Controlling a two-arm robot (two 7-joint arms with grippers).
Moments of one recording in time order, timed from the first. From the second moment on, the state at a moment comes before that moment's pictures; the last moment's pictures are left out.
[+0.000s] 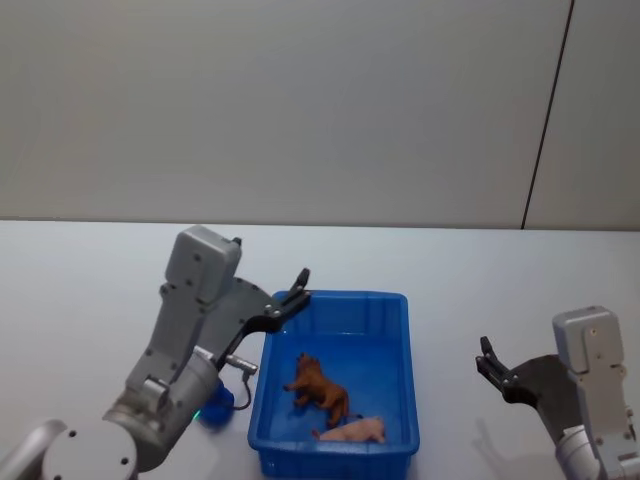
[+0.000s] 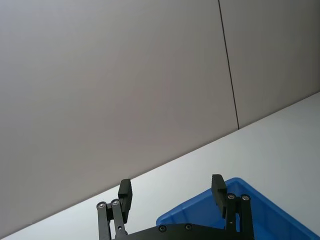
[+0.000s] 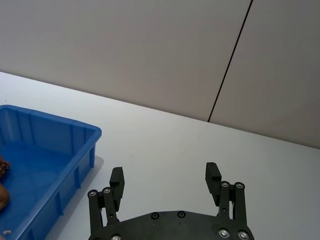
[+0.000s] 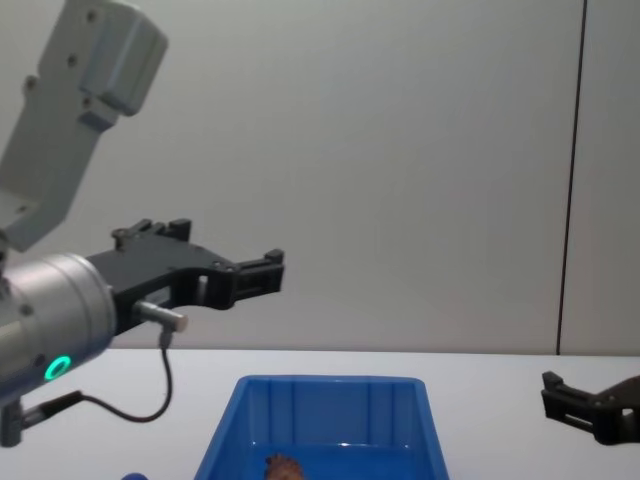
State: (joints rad) left arm -0.19 0.42 0.43 -1.68 -0.23 0.07 0.04; right arm -0.04 0.17 -0.27 -1.65 -0.04 0.11 -0.14
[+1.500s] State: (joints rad) left arm -0.10 0.49 0.36 -1.68 -0.44 0.36 0.12; right arm -0.05 0.18 -0.27 -1.66 -0.03 0.11 -0.15
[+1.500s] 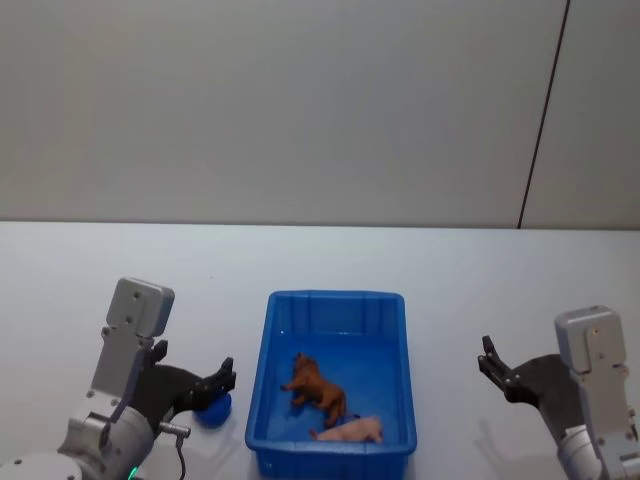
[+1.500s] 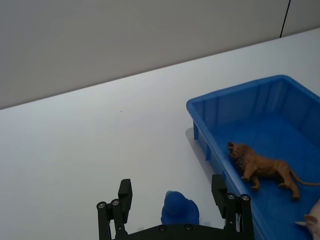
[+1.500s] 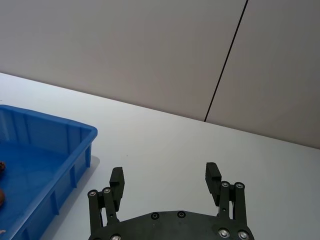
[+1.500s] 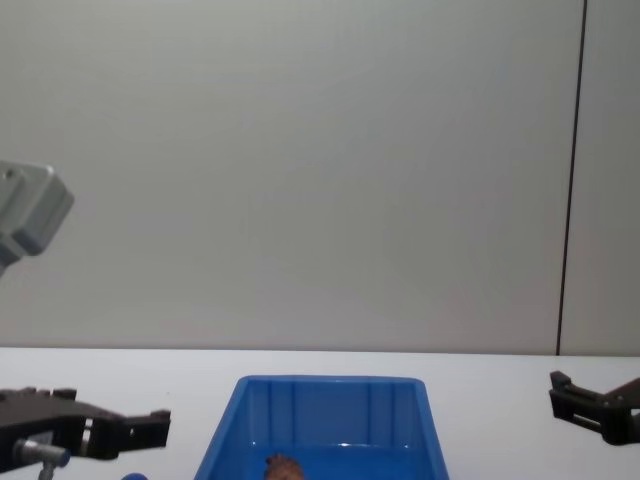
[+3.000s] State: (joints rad) left arm -0.22 0.43 0.35 -1.51 -0.32 0.52 -0.05; right arm -0.05 0.18 -0.27 -1.66 -0.03 0.11 -0.15
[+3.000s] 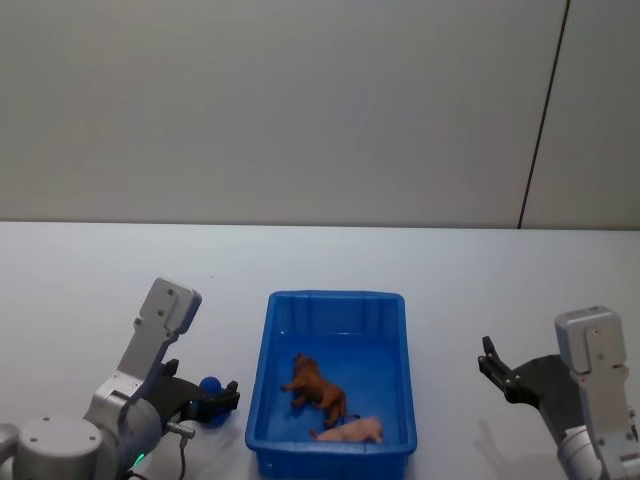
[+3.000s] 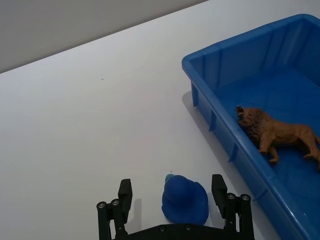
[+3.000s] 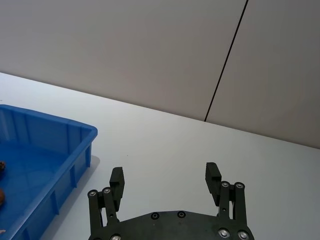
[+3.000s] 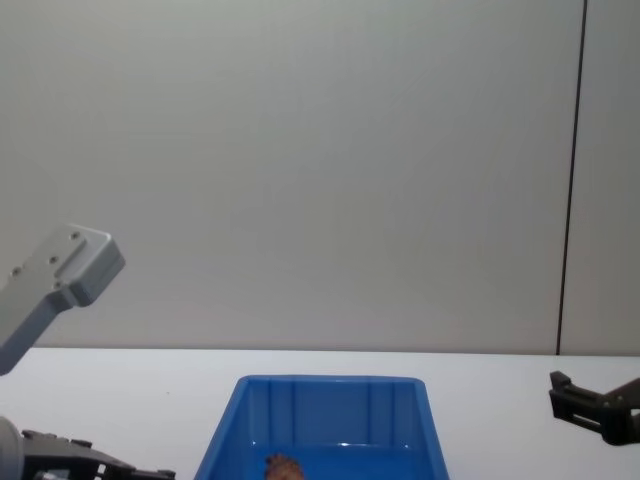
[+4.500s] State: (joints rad) left arm -0.27 0.39 0.35 -1.38 -0.31 0.48 -0.12; right arm -0.05 0.18 -0.27 -1.66 -0.03 0.11 -0.15
